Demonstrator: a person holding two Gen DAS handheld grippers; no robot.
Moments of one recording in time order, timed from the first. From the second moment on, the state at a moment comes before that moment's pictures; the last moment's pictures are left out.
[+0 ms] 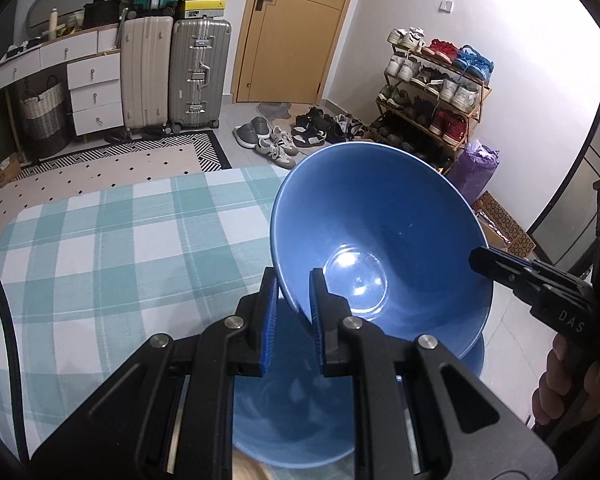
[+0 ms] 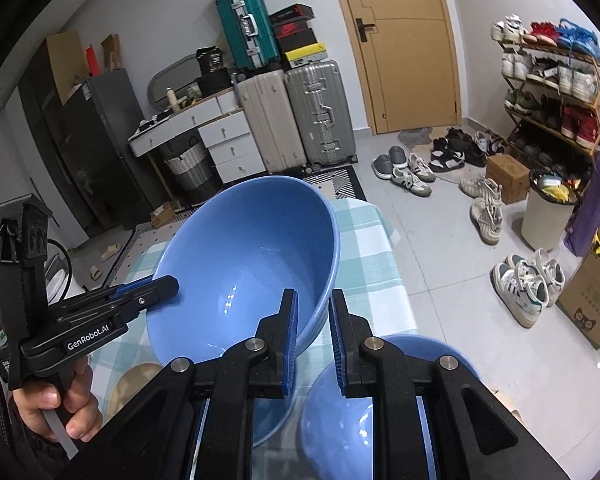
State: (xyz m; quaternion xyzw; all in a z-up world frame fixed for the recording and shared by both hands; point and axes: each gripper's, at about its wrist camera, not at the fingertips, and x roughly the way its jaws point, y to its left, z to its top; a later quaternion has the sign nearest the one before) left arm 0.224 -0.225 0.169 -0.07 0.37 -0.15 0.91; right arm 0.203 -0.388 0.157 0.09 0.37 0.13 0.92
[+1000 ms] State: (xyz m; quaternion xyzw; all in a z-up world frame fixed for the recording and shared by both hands) left arm 0.078 -0.139 0.193 -0.08 0.36 -0.11 0.92; right arm 0.129 -0.317 0.157 0.09 0.36 0.19 0.91
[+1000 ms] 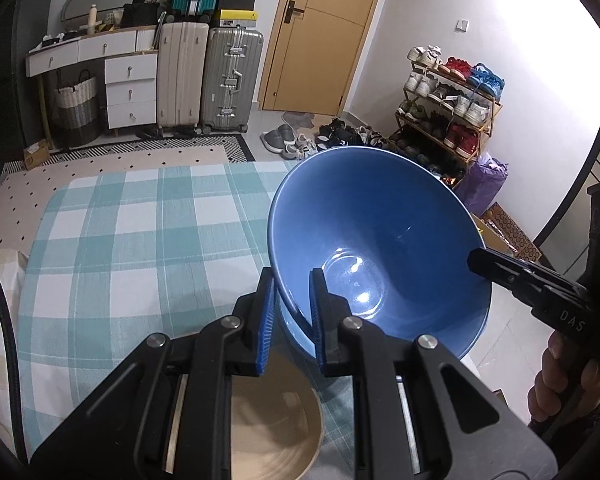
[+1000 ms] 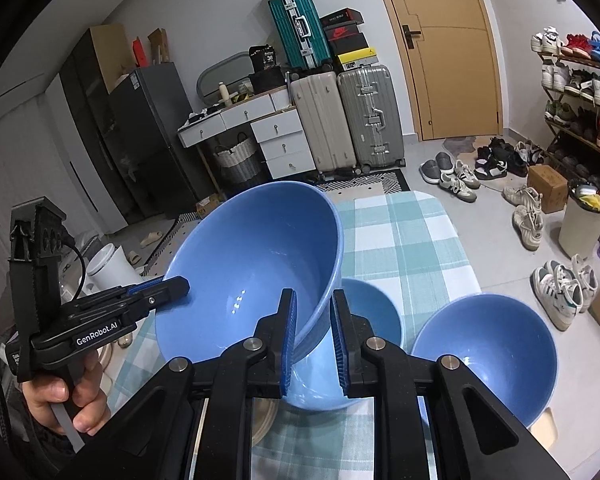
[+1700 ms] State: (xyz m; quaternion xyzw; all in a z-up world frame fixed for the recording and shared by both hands) left arm 0.143 -0.188 0.119 -0.06 0.41 -0.11 0.90; right arm 0.138 -0.338 0.103 0.10 0.41 0.16 0.89
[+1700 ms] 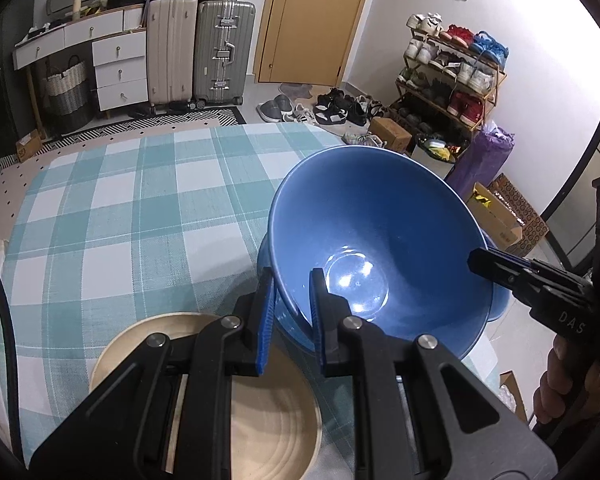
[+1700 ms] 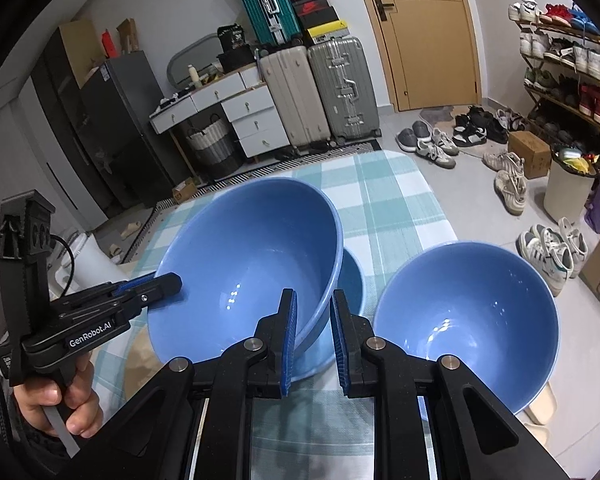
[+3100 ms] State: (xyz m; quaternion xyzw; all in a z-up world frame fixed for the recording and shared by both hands) left arm 0.210 -0.197 0.032 0.03 0.44 -0.07 0.90; right arm 0.166 -0.317 0.048 0.01 0.44 0.11 0.89
